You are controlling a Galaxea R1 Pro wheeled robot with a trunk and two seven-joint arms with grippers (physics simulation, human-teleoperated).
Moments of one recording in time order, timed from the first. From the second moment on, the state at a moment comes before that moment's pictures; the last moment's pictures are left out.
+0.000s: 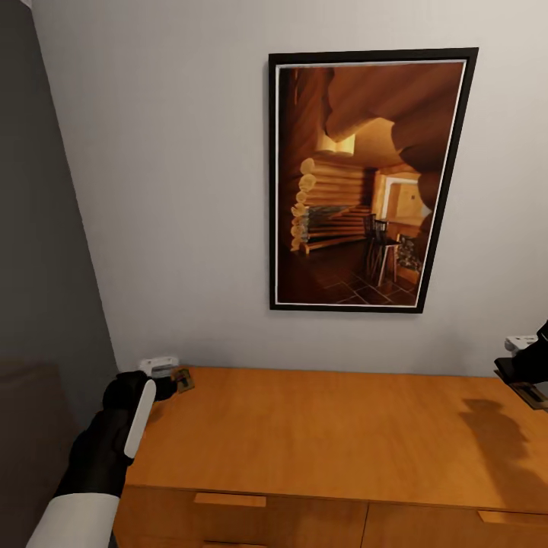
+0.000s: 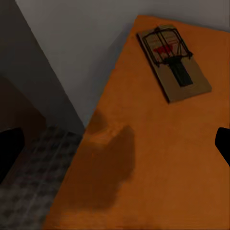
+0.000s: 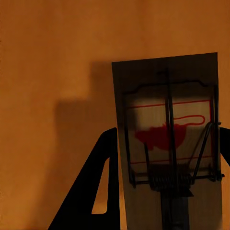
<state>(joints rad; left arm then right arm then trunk) -0.54 -0.02 0.10 -1.32 0.10 1.03 0.34 -1.10 -0.72 0.38 -0.54 0.09 1.05 0.73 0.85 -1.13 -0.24</state>
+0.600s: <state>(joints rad) -0.67 -0.02 0.10 -1.23 0.10 1.03 0.35 -1.10 -0.72 0.38 -0.54 0.09 1.05 0.73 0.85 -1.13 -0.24</state>
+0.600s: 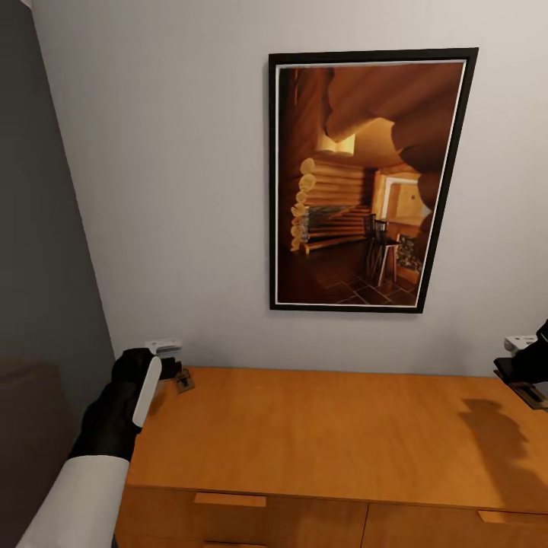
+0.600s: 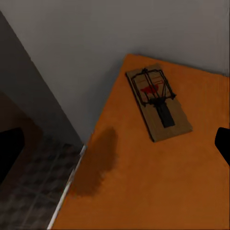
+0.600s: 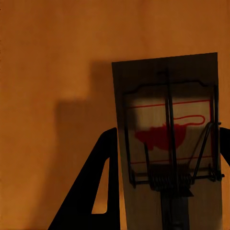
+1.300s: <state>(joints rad) -1.01 -0.02 0.10 -0.63 0.10 0.87 0.35 -1.10 -0.72 0.38 -0.54 0.09 1.05 0.73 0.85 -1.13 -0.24</state>
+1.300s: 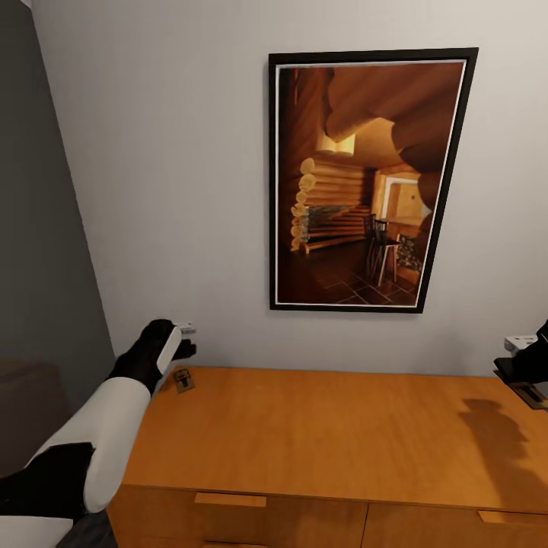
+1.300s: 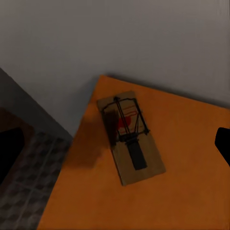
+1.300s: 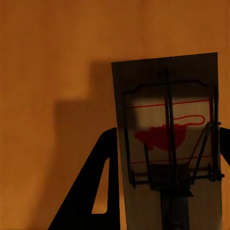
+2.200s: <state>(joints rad) -1.01 -0.05 0.10 -0.55 0.10 0.79 0.37 -1.10 -0.72 0.38 -0.54 0.09 1.05 0.73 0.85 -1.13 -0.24</state>
